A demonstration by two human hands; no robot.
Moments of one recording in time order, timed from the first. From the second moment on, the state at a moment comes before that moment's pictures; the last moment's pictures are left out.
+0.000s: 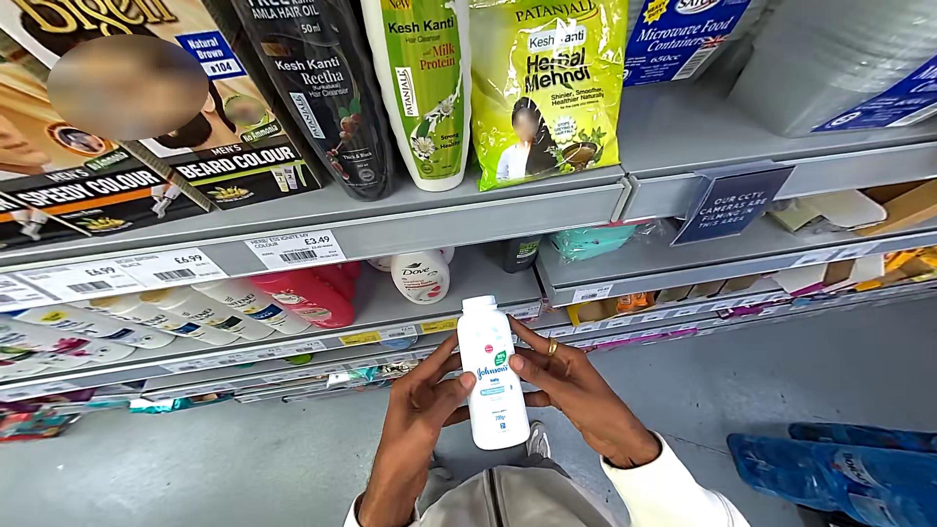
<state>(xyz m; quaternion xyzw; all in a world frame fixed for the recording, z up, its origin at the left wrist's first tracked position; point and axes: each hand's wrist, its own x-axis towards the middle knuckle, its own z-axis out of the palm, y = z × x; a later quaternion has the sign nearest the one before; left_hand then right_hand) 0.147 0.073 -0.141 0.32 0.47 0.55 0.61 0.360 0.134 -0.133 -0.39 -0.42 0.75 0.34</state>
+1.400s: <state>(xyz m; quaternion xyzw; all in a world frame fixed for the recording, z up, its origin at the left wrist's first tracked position) 0.131 0.128 -0.352 0.29 0.68 0.38 0.56 0.397 0.108 -0.153 -0.49 -0.48 0.69 0.24</state>
